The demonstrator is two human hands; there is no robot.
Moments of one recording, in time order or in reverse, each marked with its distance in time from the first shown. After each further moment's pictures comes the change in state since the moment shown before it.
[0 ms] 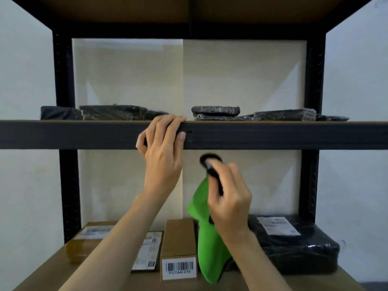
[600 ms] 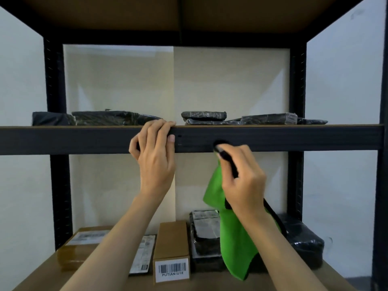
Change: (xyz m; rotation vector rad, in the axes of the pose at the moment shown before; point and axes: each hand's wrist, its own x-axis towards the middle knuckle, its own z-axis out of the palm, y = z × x) left_hand -0.001 0.008 0.004 0.024 0.031 -0.042; right_hand 0.041 0.019 -0.035 -0.035 -0.015 -0.053
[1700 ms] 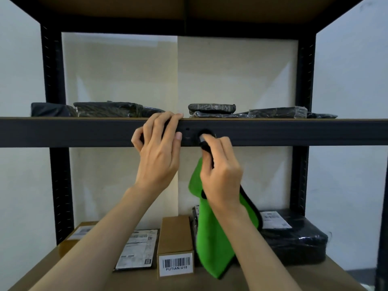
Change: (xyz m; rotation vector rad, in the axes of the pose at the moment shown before) left_hand 0.004 -0.014 -0.013 0.058 -0.171 0.119; right_hand -0.003 -0.034 0.047 -0.068 0.027 0.047
